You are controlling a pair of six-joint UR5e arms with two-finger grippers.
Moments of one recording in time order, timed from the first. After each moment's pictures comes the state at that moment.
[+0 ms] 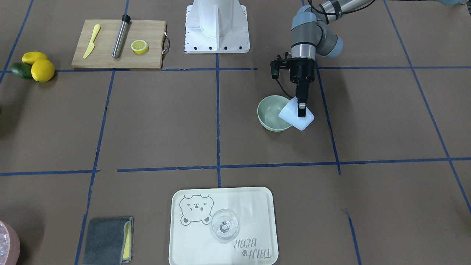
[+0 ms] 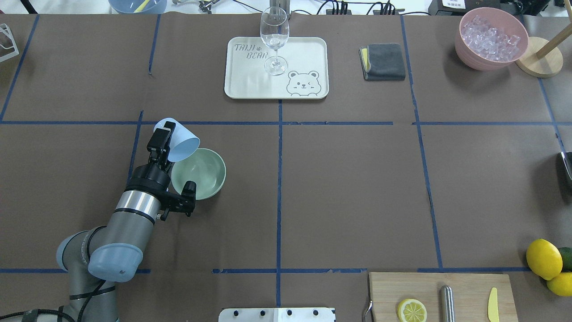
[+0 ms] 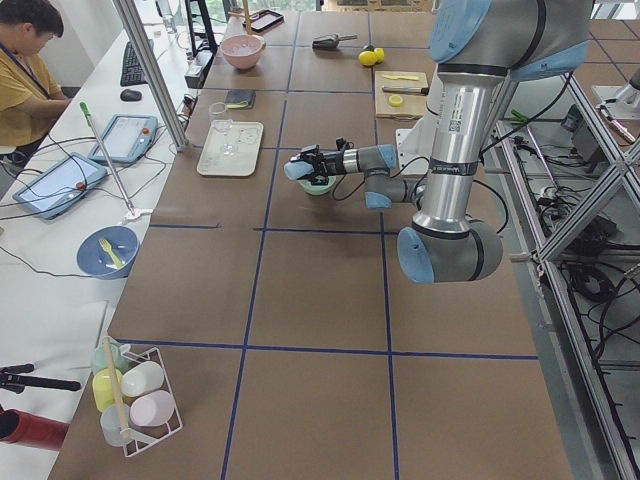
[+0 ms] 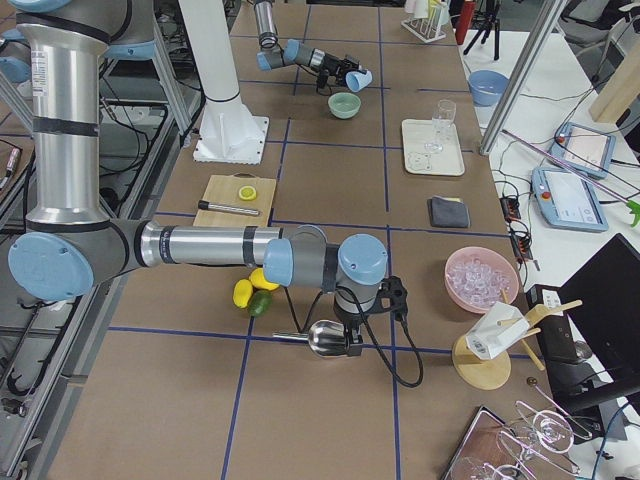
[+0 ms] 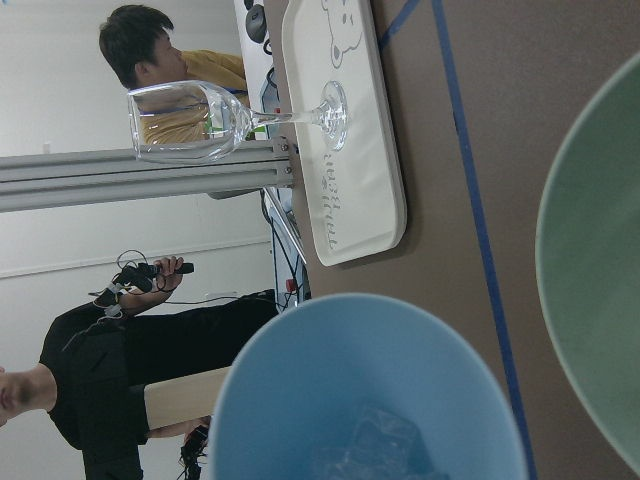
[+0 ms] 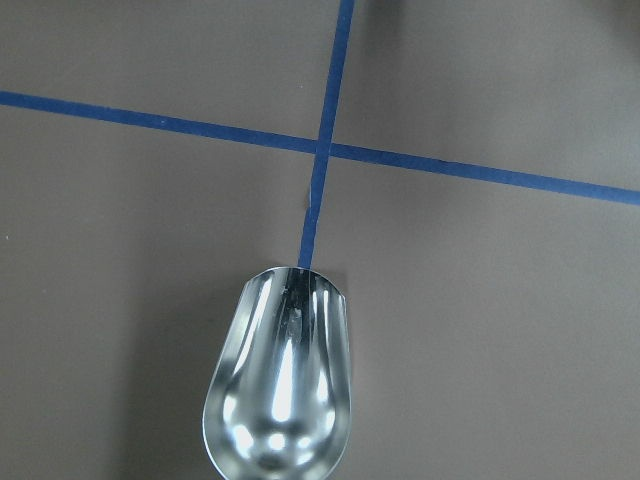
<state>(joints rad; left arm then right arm) -0.26 -1.81 -1.65 -2.57 -0.54 0.81 1.60 -1.64 1.67 -1.65 2.33 -0.19</state>
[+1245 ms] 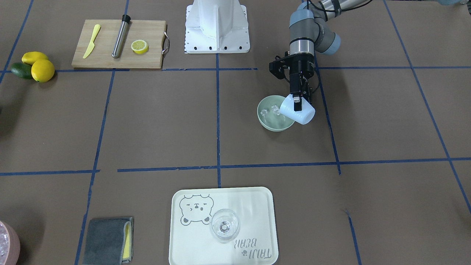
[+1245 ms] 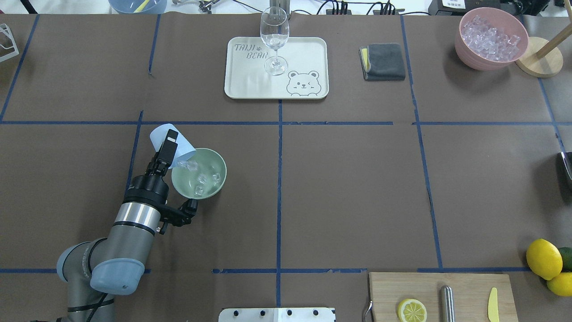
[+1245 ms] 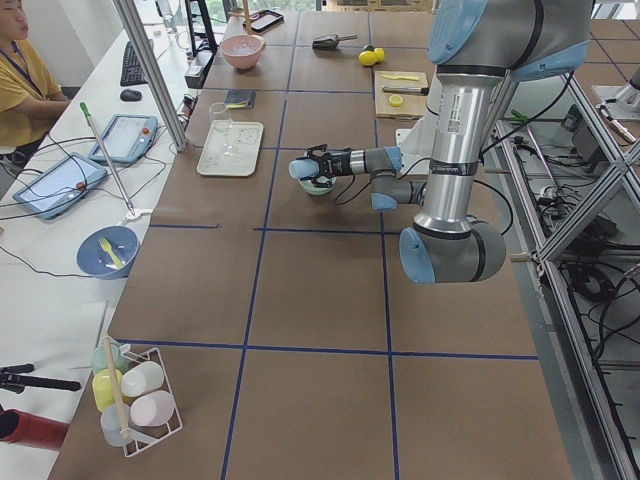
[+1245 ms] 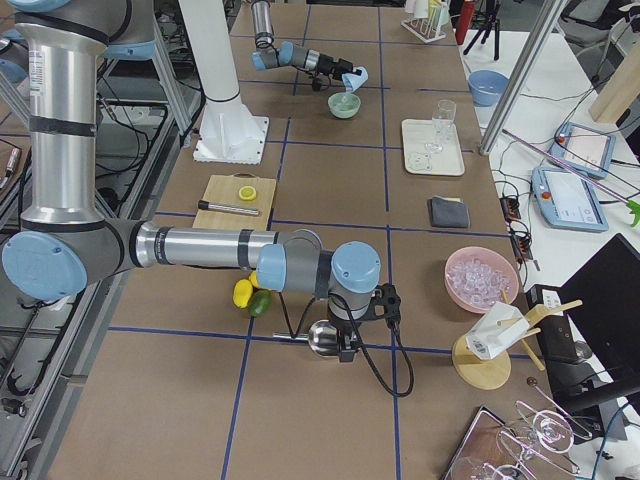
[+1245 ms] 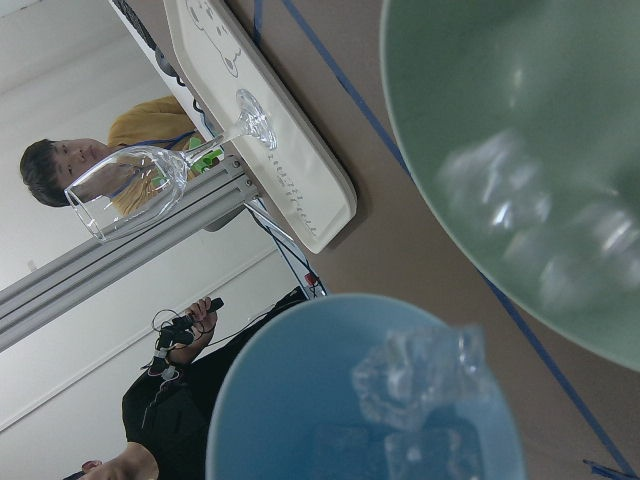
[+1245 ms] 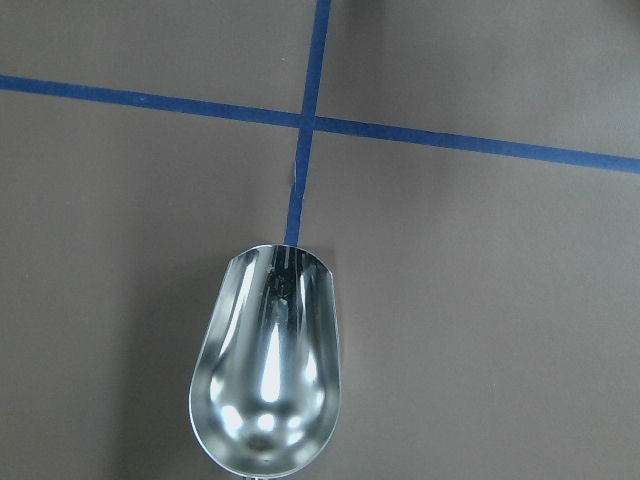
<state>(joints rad) -0.21 -1.80 -1.66 -2.57 -0.44 1.16 1.61 -1.66 1.67 -1.65 2.33 -0.19</state>
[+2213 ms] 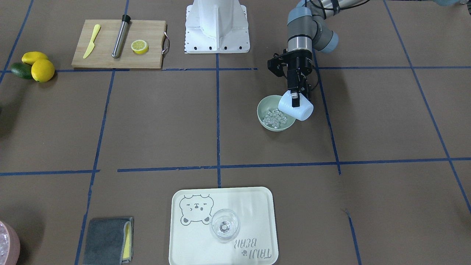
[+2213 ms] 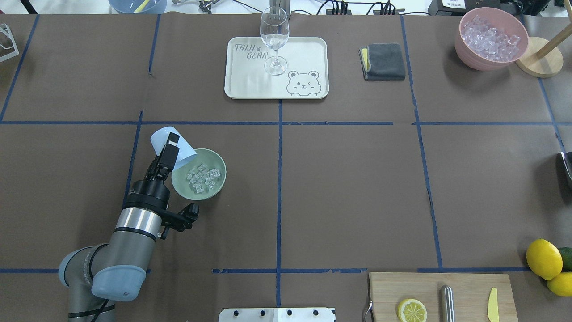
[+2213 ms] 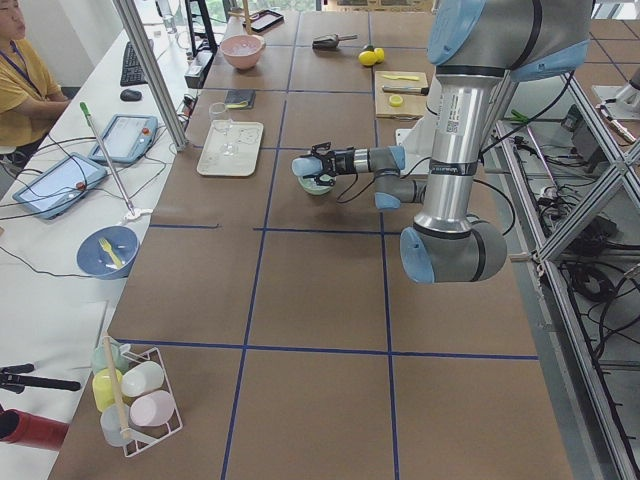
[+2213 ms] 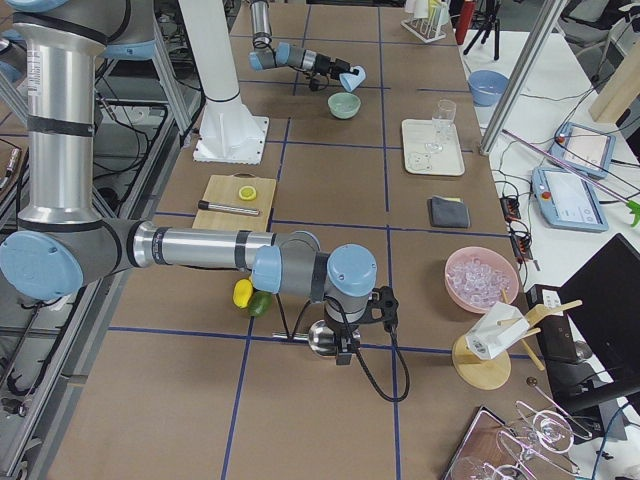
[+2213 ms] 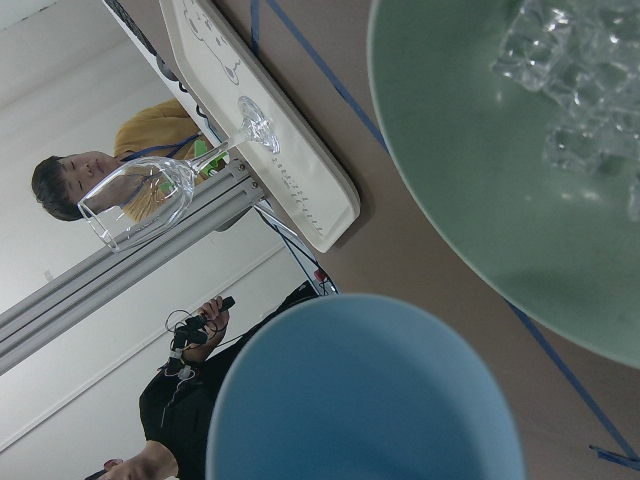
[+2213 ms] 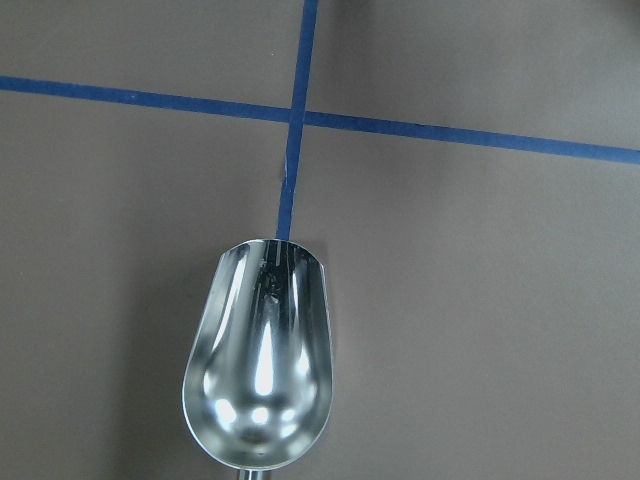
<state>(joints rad) -0.19 -1.80 -1.67 -2.58 -0.41 1.18 1.62 -1.67 1.67 -1.65 2.33 -0.19</state>
